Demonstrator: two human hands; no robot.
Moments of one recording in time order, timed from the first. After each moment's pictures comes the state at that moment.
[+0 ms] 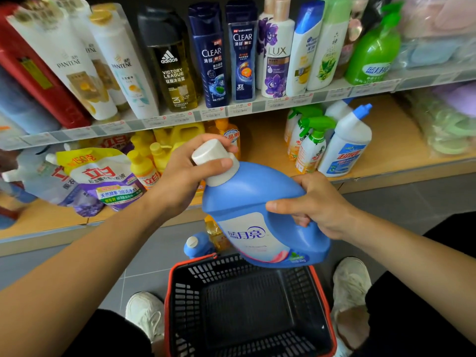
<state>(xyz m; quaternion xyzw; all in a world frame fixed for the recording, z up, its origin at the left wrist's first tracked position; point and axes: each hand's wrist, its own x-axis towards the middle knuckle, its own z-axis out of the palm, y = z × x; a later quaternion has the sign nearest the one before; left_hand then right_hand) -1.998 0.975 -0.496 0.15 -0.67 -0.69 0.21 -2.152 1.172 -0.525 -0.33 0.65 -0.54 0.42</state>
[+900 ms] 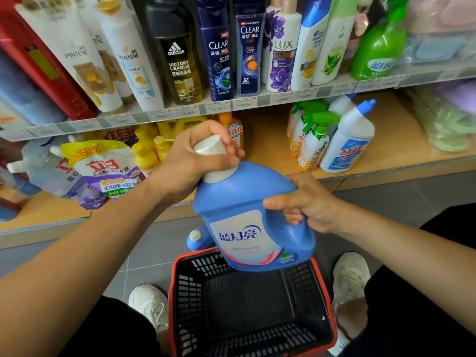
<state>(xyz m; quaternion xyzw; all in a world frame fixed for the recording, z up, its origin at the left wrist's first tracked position) -1.994 0.975 -0.483 0.10 -0.67 -0.70 0.21 -2.140 1.160 -0.533 -0.30 0.60 -0.53 0.51</state>
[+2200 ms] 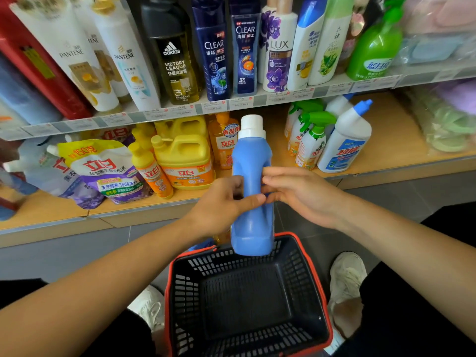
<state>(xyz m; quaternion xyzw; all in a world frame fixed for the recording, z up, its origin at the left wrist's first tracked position) -1.997 1.037 -0.524 0.25 -0.74 -0.61 0.08 -2.150 1.153 -0.531 -0.32 0.56 -0.56 0.52</state>
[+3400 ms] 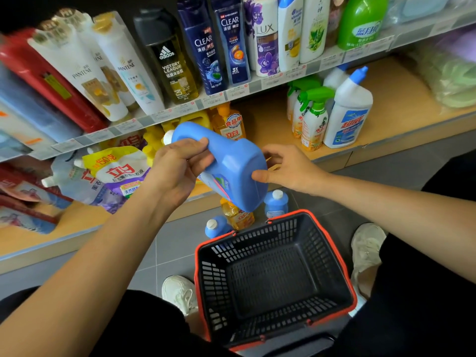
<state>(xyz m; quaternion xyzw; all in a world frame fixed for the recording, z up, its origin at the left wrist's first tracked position) -1.969 0.983 -0.479 0.37 -0.47 -0.76 0.24 -2.139 1.140 -0.556 -0.44 0.65 -0.54 0.32</state>
